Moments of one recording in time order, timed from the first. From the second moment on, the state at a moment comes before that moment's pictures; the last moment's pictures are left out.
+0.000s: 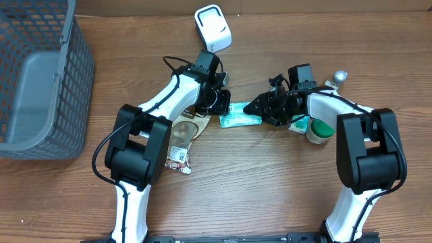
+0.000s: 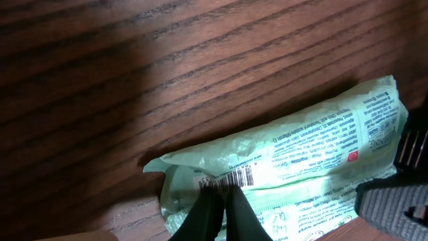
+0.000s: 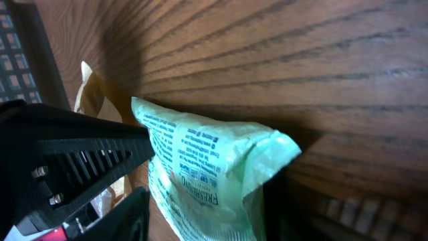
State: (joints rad) left arm -0.42 2.20 1.58 -0.71 0.41 -0.31; right arm 0.14 2.03 1.16 -0.38 -0.77 0.44
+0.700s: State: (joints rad) left arm -0.35 2.21 1.83 -0.85 0.35 -0.28; right arm 0.14 2.03 1.15 -0.37 -0.86 0.43
